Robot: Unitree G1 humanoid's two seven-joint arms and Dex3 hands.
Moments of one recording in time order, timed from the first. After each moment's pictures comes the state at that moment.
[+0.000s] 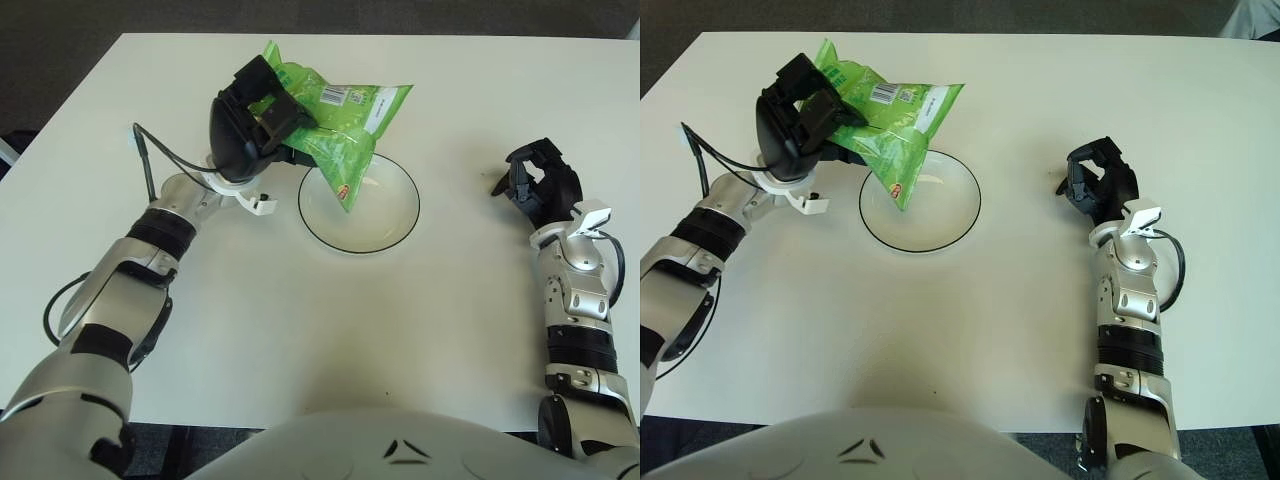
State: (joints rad) left arm -0.80 0.46 -0.52 0.58 1.16 -0.67 1.43; right arm -0.20 -0.31 -0.28 0.17 0.20 -0.03 0.10
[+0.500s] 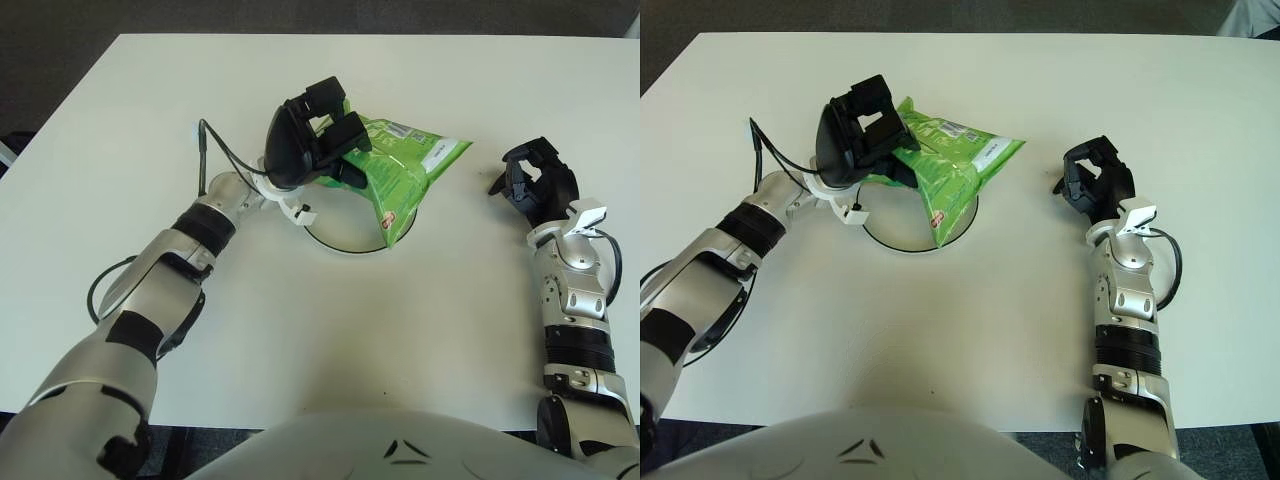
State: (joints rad) left arm -0.90 0.39 -0.59 0.64 1.19 -0.70 1.41; right arm -0.21 -0.30 -0.27 0.15 0.18 -0.01 0.09
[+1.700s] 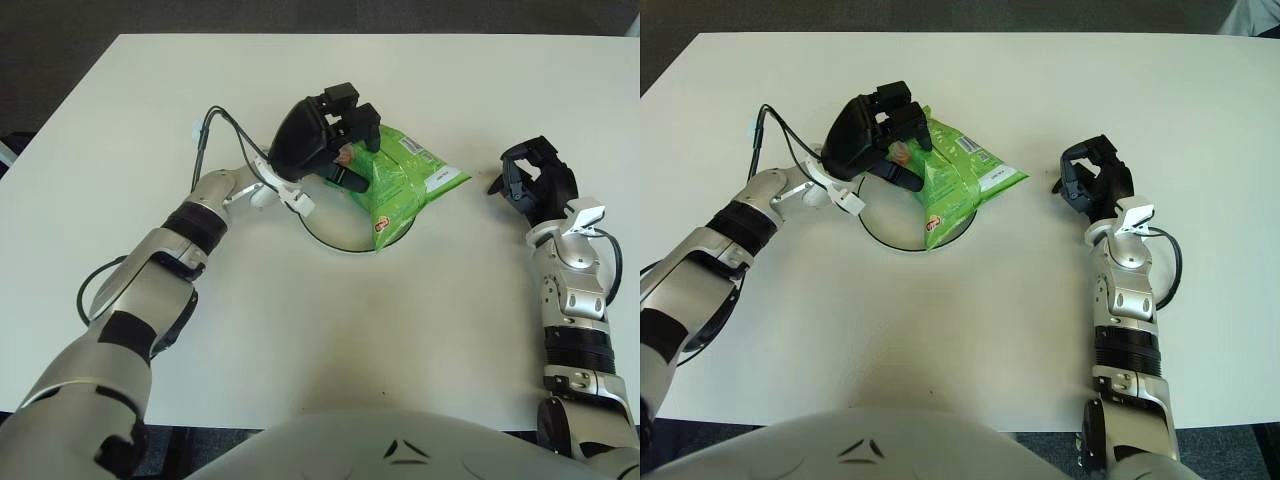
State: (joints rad) left arm -0.85 0.46 -0.56 0.58 0.73 -0.93 0.66; right arm -0.21 -0.30 -0.26 0.12 0.17 0.00 0.06
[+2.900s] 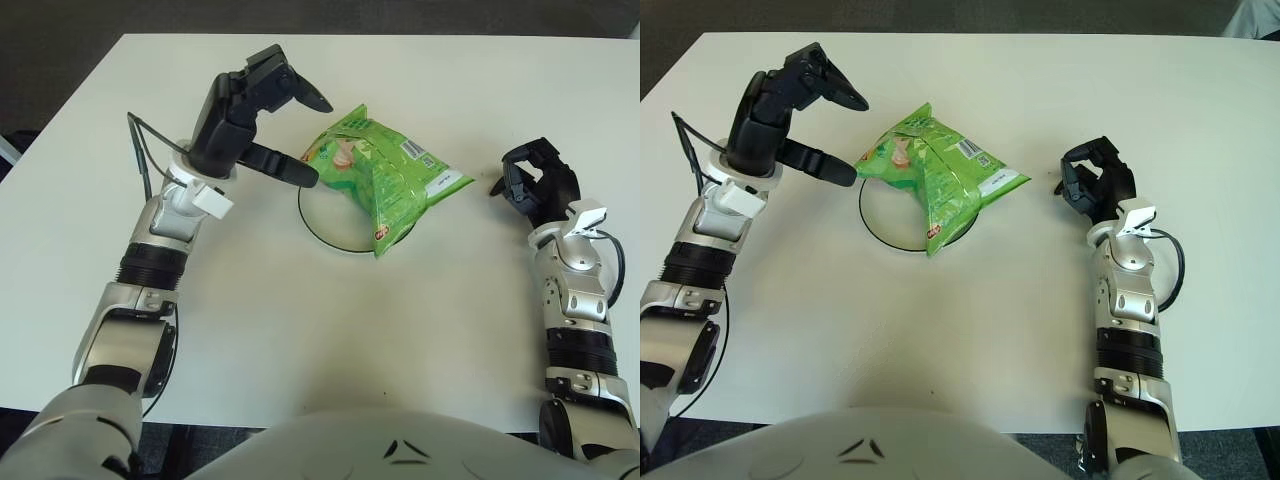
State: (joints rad) left arm -0.58 0.43 -0.07 0.25 0.28 -1.07 0.14; right arm -0.19 -0.31 -0.25 0.13 0.17 0.00 0.06
